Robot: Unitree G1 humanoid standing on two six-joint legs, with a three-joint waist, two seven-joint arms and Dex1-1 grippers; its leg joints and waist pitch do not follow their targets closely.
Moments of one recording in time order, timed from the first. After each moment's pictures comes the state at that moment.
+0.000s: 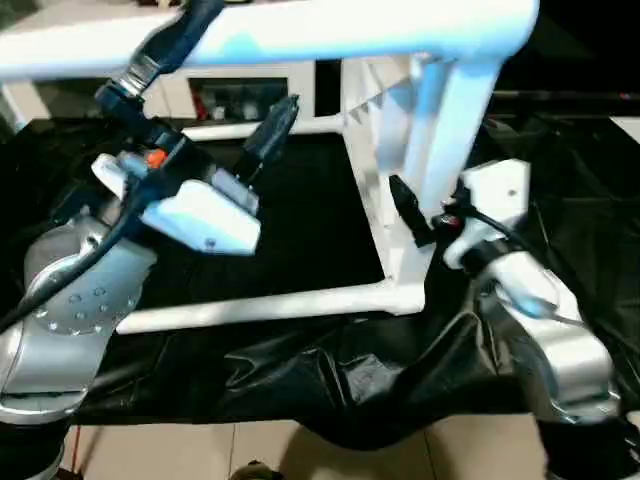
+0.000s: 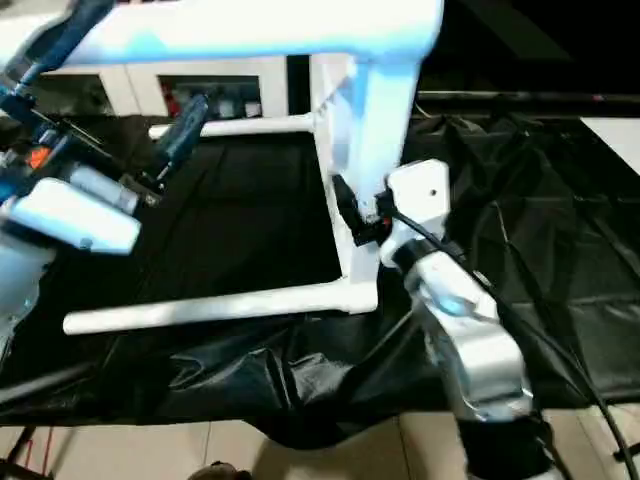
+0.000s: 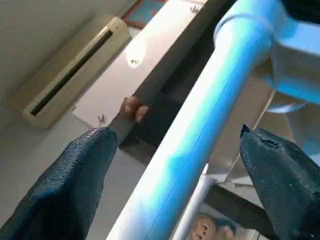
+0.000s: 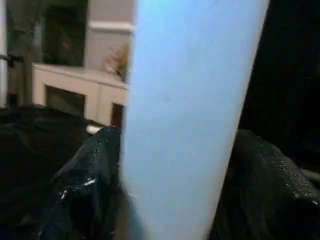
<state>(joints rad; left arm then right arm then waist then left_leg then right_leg) -0.36 0.61 -0.05 -0.50 0.34 -0.20 -0.19 -0.27 -0.29 0.06 -0.32 0.24 0.28 0.26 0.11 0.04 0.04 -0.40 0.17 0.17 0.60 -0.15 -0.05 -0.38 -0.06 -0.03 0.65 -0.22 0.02</state>
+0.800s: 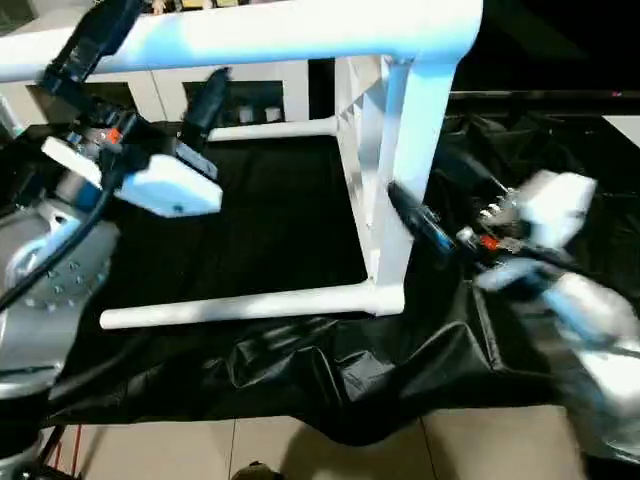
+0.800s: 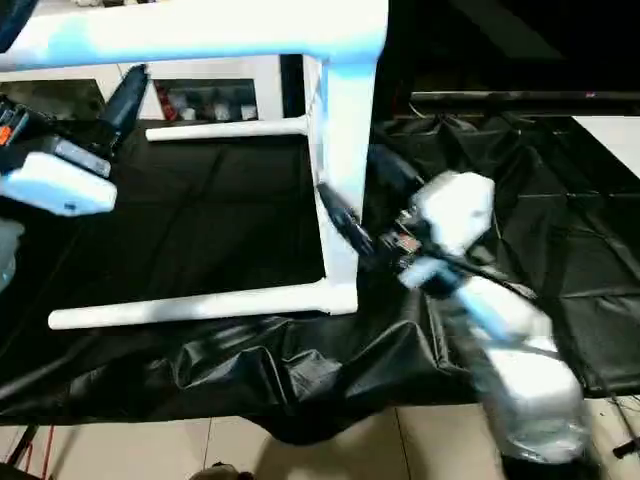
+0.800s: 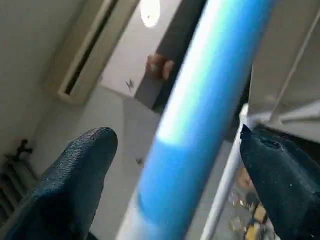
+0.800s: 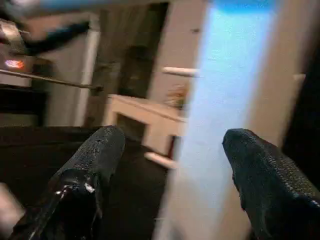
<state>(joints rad) -0.37 0.66 0.08 -0.33 0.50 -0.21 -0.12 -0.16 -0.41 0.01 -0.49 0.48 0.25 0.55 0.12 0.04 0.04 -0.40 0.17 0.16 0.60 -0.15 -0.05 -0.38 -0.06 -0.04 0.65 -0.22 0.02</state>
